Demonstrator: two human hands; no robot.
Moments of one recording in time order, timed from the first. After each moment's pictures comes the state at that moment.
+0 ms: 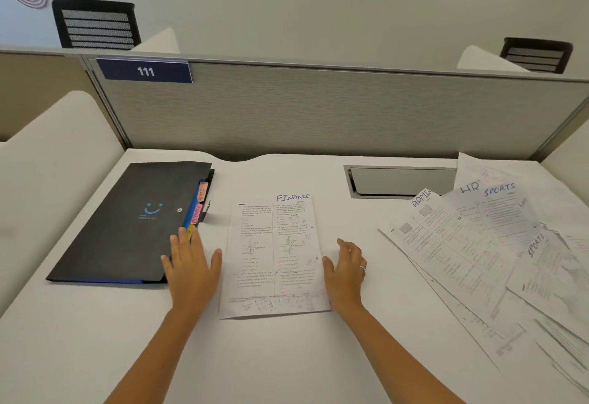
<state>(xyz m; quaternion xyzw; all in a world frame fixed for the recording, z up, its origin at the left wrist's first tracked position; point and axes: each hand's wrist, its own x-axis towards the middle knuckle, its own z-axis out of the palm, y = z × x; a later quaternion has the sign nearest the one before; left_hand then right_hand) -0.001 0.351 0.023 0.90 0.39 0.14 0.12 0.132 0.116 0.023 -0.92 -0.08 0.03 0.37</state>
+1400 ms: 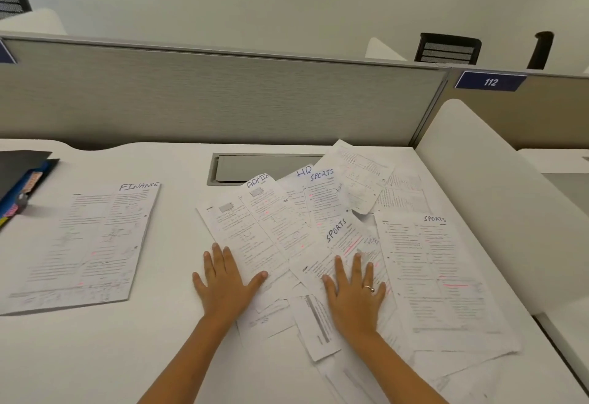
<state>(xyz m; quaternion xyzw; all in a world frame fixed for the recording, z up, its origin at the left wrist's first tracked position) 0.170 -0.047 0.018 0.91 0.36 -0.03 0.21 0.251 -0.265 0.008 -0.99 -0.11 0.07 0.08</state>
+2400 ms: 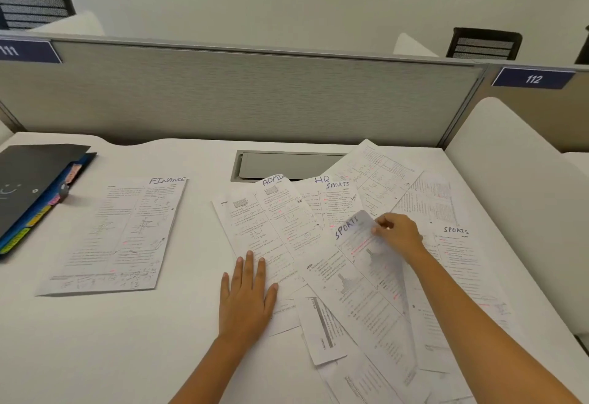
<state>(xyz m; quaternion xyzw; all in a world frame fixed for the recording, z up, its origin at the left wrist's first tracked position) 0.133 -0.055 -0.009 0.96 0.25 0.02 0.13 0.390 -0.268 0.069 -0.93 -0.09 0.12 0.34</state>
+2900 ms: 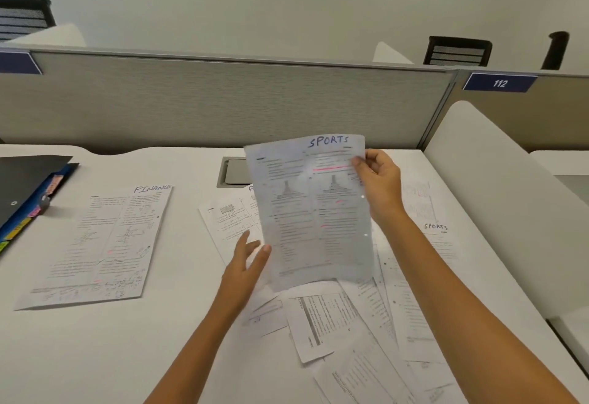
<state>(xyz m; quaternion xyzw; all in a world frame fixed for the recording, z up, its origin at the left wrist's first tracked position) 0.158 -0.060 0.079 0.76 0.27 0.08 0.59 0.358 -0.215 0.187 -0.69 -0.11 0.02 0.71</state>
